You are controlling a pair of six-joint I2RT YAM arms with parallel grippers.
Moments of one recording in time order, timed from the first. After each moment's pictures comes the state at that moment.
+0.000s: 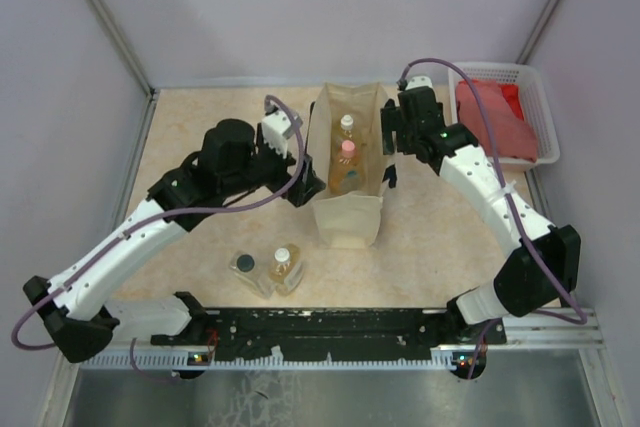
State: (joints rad) left arm -0.81 1.20 1.34 -0.50 0.11 -0.14; right arm 0.41 1.44 1.35 -0.63 0.32 0.17
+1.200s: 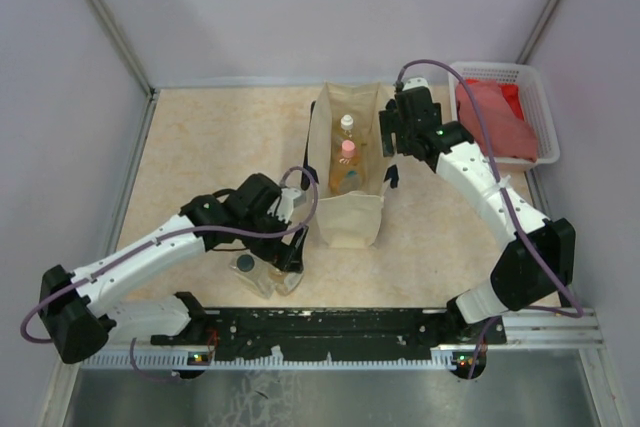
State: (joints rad) left arm -0.85 1.14 0.94 -0.84 0.25 -0.32; right arm 0.41 1.47 1.36 -0.65 0.34 0.14
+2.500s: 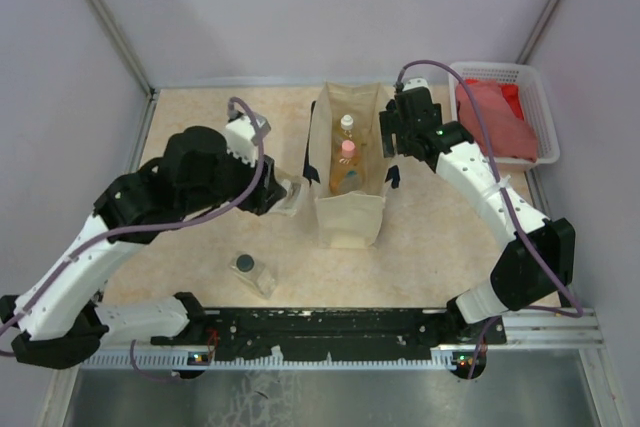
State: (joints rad) left arm -0.90 1.10 1.50 -0.97 -0.11 -0.27; right arm 0.41 1.47 1.36 -0.65 0.34 0.14
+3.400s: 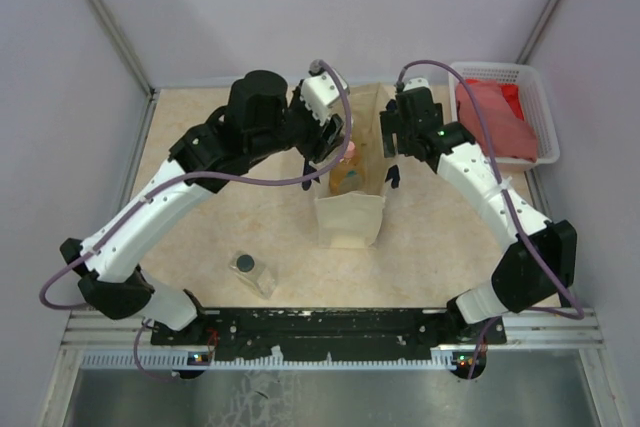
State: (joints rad) left arm -0.90 1.46 1.84 -0.68 0.01 0.17; right arm 0.41 1.46 1.36 -0.66 0.35 0.13
